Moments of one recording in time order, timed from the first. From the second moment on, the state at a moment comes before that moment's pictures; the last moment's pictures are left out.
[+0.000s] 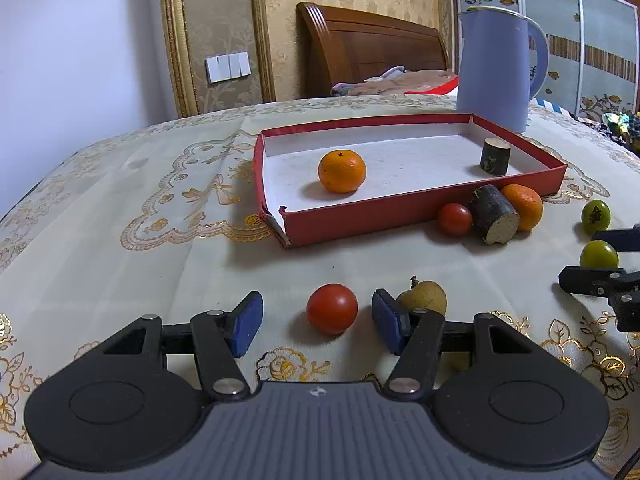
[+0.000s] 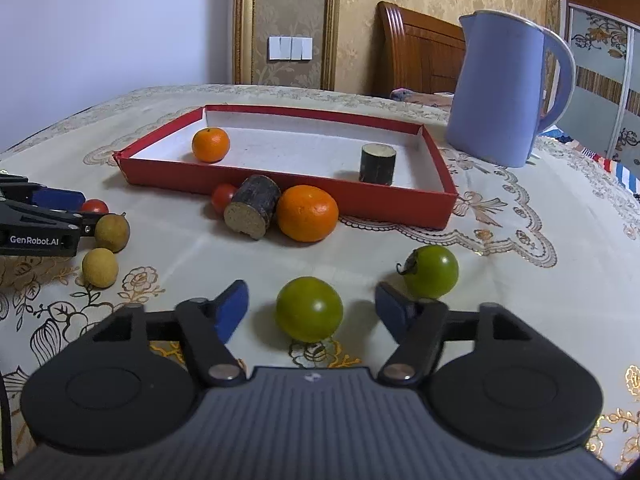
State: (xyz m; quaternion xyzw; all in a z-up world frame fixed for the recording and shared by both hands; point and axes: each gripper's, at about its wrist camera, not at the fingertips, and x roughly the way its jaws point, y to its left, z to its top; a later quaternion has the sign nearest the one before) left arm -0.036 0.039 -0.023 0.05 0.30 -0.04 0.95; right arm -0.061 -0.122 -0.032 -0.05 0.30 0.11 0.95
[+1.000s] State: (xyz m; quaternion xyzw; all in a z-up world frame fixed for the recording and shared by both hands) left arm -0.043 0.033 -0.022 0.06 0.29 -0.05 0.95; right arm -0.067 -0.115 -0.031 -0.06 0.28 0.11 0.95
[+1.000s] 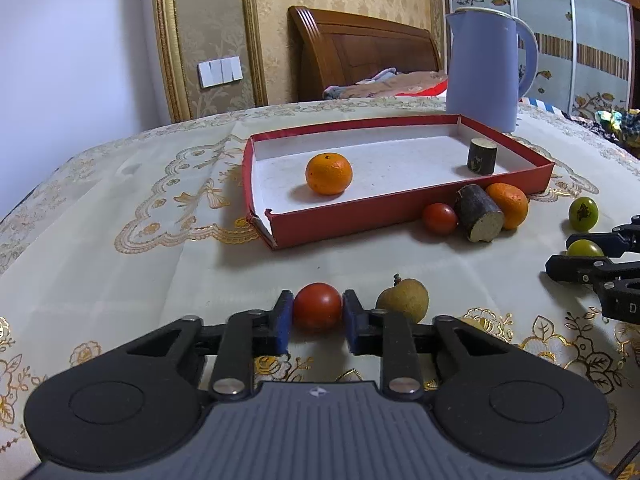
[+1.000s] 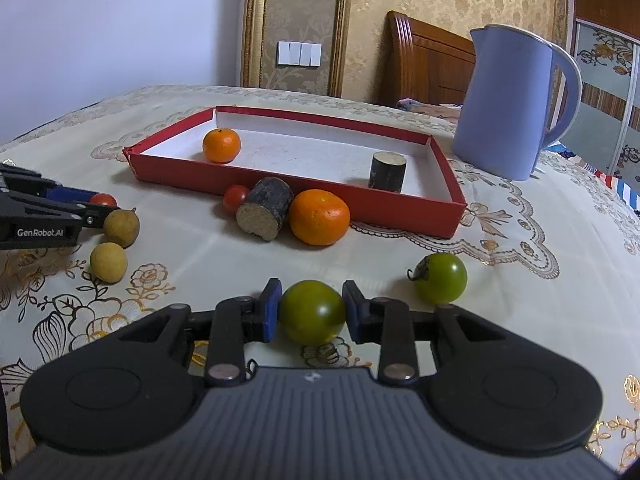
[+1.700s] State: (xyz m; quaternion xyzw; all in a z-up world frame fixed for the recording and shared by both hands) left arm -0.023 0.014 0.015 0.04 0.25 -0.05 0.97; right arm -0.040 -0.132 0.009 -0.04 0.22 0.07 0.97
